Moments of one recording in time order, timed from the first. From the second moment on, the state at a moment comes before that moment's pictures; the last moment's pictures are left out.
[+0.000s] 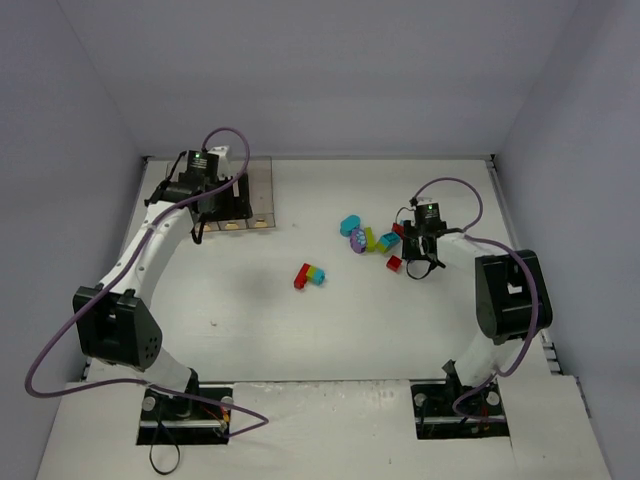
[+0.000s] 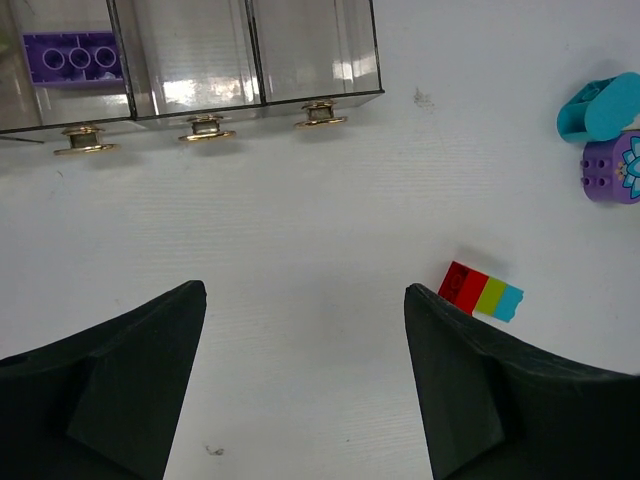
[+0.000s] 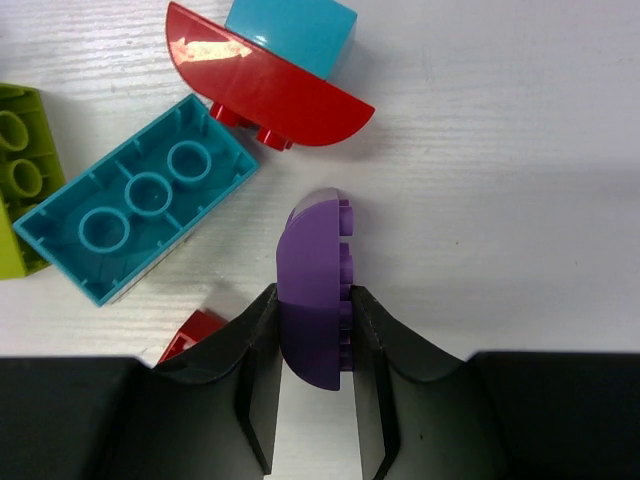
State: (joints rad) left arm -0.22 1.55 1.46 -0.75 0.05 -0.26; right arm 0.16 1.71 0.90 -0.14 0.06 0.18
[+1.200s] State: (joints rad) left arm -0.58 1.60 1.54 -0.40 0.43 -0.73; right arm 0.54 1.19 0.87 0.04 -0.21 0.00
